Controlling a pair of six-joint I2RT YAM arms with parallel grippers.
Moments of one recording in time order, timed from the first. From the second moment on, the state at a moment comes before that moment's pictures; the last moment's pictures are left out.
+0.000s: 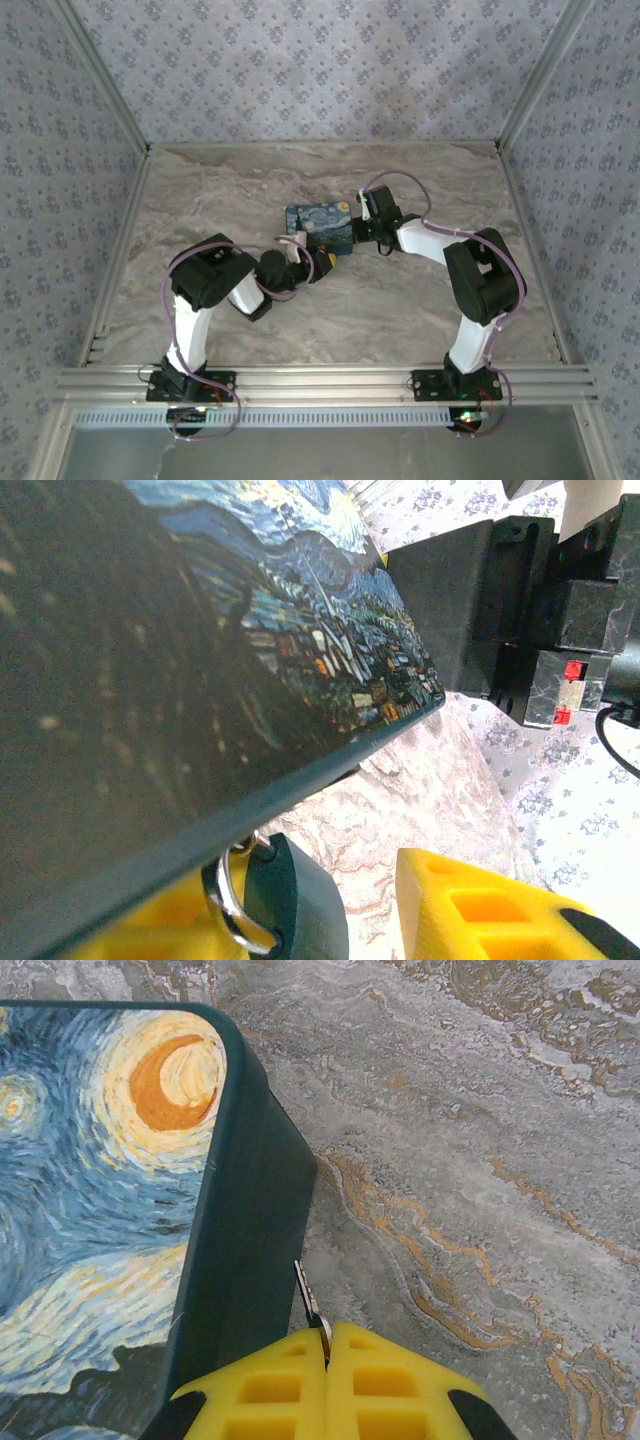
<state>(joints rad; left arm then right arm) -0.72 2.06 0.53 1.34 0.29 -0.92 0.47 1.79 1.05 -0.11 -0.03 0.25</state>
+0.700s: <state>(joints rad) -0.69 2.06 0.49 1.35 0.27 -0.97 0.47 1.79 1.04 -0.11 -0.03 0.26</state>
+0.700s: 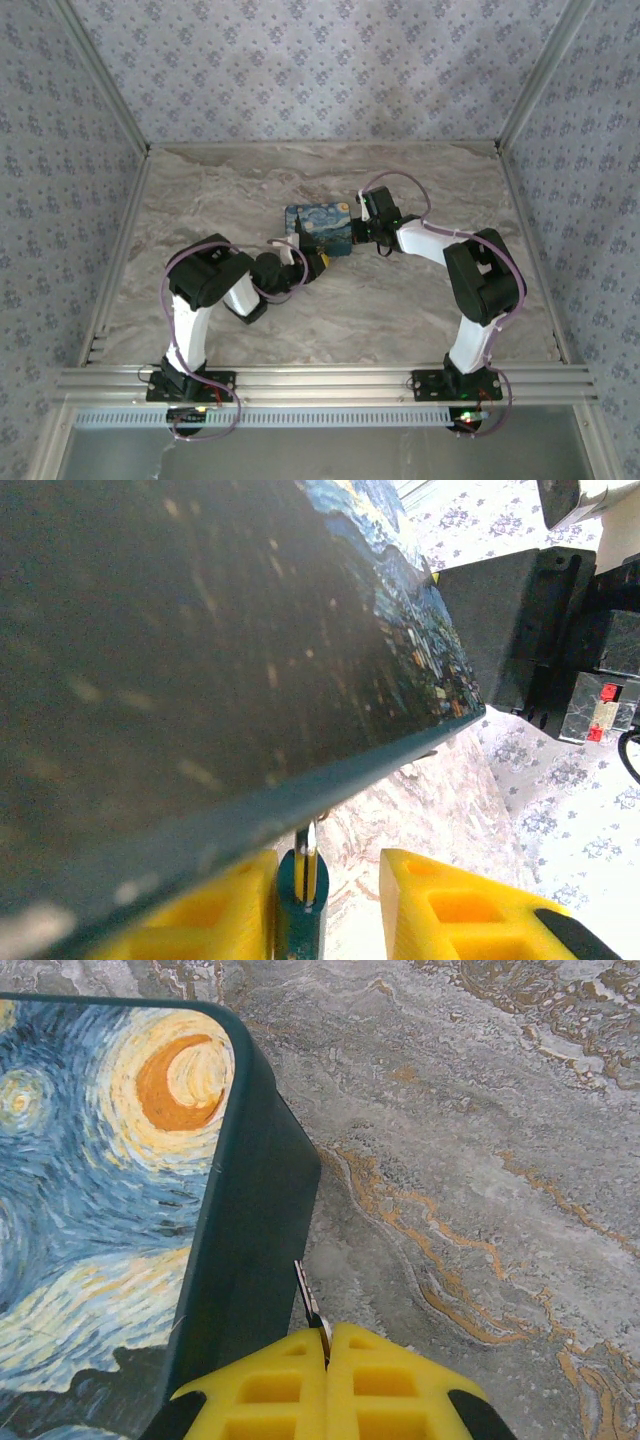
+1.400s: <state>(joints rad) -0.67 2.05 0.52 1.30 0.30 -0.98 0.46 1.75 1.03 -0.11 -0.03 0.26</state>
